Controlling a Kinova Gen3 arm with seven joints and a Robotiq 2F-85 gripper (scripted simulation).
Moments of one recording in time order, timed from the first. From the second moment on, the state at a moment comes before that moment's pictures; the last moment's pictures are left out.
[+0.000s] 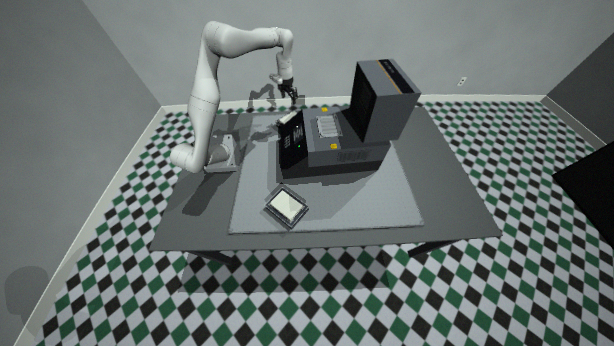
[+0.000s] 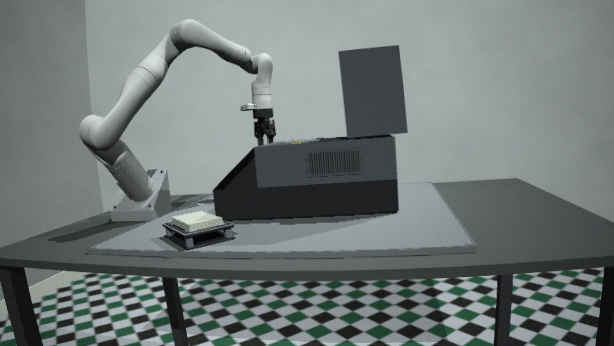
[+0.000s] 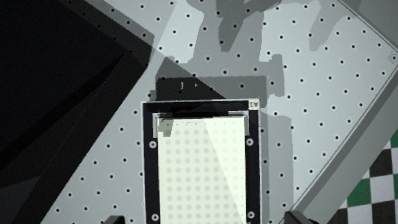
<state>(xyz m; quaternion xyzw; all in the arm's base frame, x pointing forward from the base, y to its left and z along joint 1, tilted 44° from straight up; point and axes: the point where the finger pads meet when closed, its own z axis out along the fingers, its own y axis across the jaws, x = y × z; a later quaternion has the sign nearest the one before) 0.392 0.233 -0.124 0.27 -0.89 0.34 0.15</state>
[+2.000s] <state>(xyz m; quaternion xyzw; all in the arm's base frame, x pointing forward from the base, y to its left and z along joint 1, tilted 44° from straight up) 0.387 0.184 -0.175 0.27 -0.89 0.34 0.15</state>
